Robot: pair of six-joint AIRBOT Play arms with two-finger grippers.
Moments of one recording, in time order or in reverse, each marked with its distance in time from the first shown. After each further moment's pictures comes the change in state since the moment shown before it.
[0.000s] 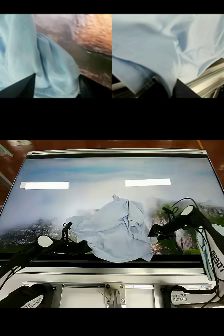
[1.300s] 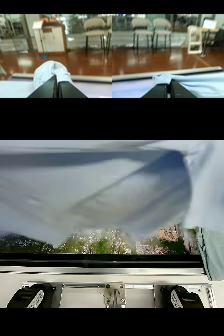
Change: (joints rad) left arm 0.350 0.427 1.333 0.657 -0.380 -0.081; right arm -0.060 0.875 0.806 0.048 -0.153 0.219
